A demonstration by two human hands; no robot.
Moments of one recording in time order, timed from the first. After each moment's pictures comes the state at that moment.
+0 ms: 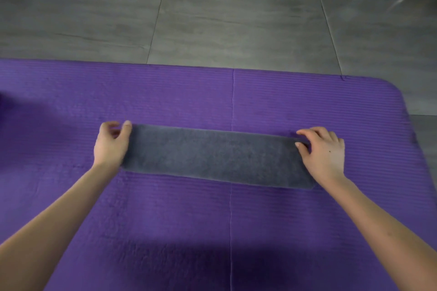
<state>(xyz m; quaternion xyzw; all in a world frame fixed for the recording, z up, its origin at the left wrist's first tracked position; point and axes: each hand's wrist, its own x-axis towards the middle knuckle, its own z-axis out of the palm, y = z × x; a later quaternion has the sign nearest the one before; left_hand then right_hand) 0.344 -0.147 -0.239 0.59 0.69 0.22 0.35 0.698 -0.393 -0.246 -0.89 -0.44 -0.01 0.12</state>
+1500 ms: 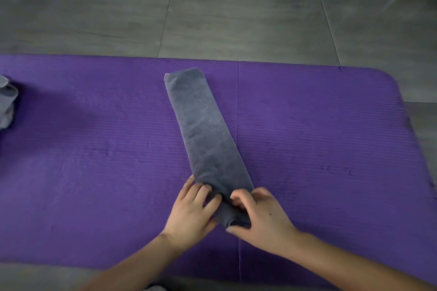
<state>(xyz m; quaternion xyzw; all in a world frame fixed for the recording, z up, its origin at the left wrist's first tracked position) 0.338 -0.345 -0.252 0.98 0.18 0.08 0.10 0.512 -0.457 -0.223 -0.69 -0.69 0.14 0.20</state>
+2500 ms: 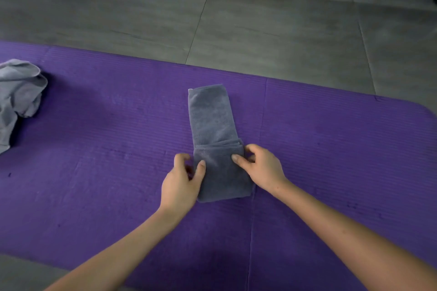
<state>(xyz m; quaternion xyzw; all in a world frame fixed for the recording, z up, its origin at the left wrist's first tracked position) 0.361 -0.273 -0.218 0.68 0.62 0.17 0.35 0.551 -0.312 -0.229 -0.79 -0.46 0.34 0.23</state>
